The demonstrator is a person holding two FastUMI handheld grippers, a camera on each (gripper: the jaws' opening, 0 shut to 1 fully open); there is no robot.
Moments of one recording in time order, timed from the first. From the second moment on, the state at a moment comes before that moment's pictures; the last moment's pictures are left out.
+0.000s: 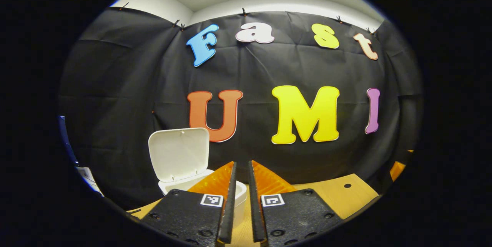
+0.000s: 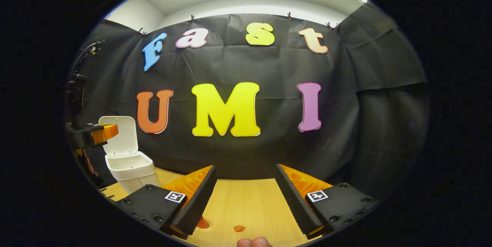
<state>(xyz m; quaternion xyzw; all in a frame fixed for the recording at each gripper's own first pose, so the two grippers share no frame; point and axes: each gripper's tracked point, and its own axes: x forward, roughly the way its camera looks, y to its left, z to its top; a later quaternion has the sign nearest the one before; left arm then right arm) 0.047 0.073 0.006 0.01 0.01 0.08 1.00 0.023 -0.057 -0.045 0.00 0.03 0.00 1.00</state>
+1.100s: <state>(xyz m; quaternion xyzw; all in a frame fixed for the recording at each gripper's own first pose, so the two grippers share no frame) 0.004 0.014 -0.001 0.01 -0.01 0.00 1.00 0.045 -0.045 -0.249 -0.06 0.25 0.09 0.96</state>
